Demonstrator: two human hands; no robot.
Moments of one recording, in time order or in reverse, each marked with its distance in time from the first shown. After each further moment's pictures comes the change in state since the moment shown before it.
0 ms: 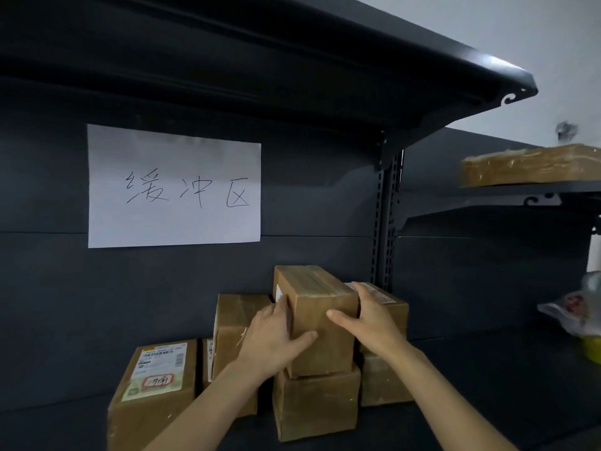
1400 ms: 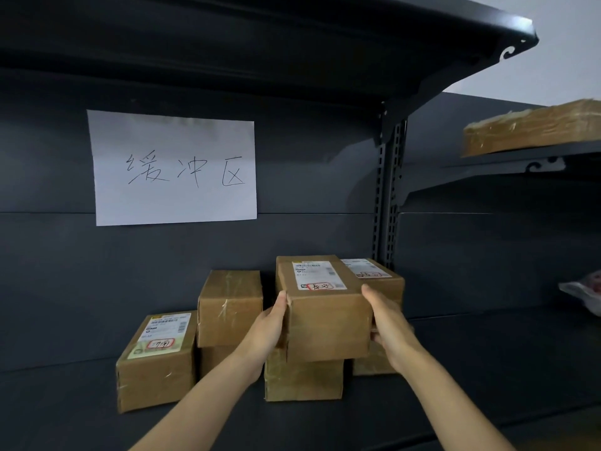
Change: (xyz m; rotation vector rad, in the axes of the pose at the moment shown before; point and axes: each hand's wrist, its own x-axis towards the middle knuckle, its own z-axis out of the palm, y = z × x) left_hand -0.030 0.029 0.025 -0.832 -0.058 -0.534; right_hand -0.040 0.031 -0.019 0.732 -0.034 0.289
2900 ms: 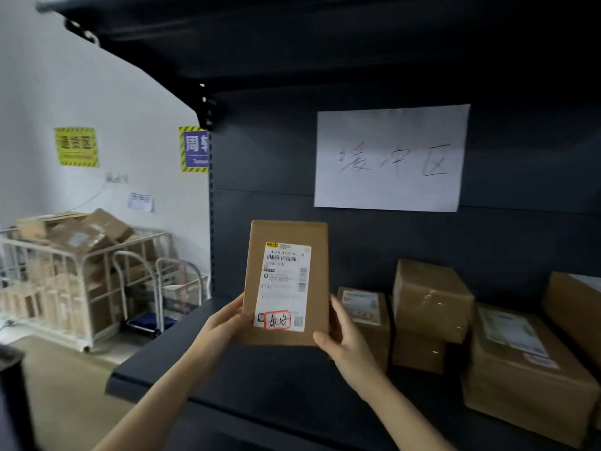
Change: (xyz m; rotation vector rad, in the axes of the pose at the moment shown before) left_hand -0.139 -0.096 -0.305 -0.017 0.478 0.220; right_hand -0.087 0.056 0.293 -0.118 -0.765 -0.274
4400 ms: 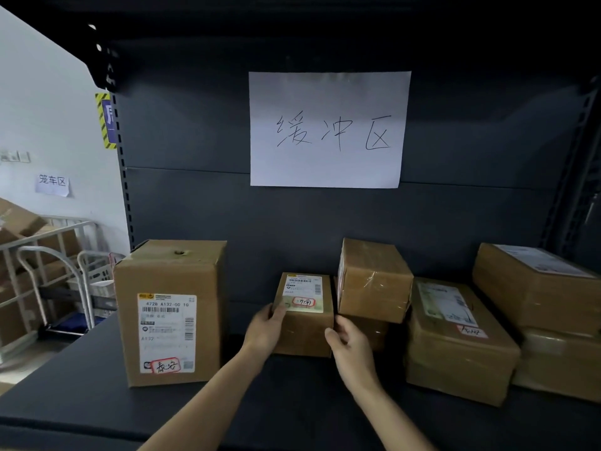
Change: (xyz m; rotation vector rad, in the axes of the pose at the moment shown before) left_hand 0.070 -0.038 0.161 0.125 0.054 -0.292; right_hand -0.002 0.076 -0.066 -0.140 0.440 0.308
